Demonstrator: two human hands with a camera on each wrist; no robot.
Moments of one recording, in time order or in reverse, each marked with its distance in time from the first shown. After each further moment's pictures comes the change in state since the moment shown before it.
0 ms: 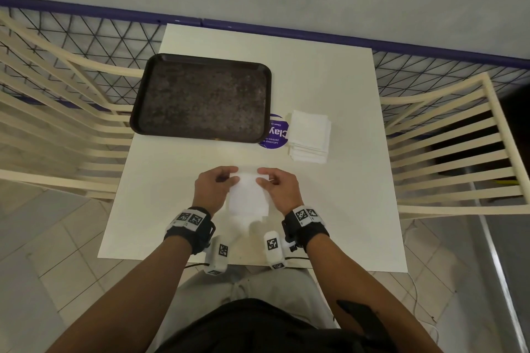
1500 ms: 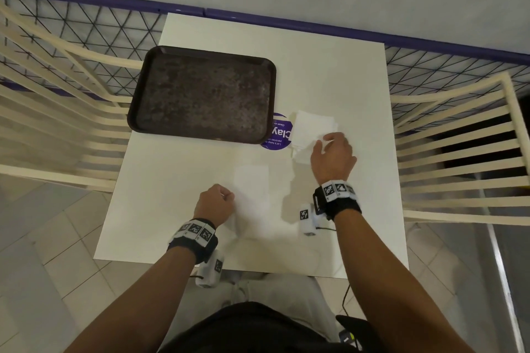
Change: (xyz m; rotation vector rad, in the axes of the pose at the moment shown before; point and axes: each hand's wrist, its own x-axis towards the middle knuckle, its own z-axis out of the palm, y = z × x) left_hand 0.006 -0.034 0.011 0.414 -0.093 -0.202; right_hand 0.078 -0.015 -0.089 -0.543 0.524 -0.016
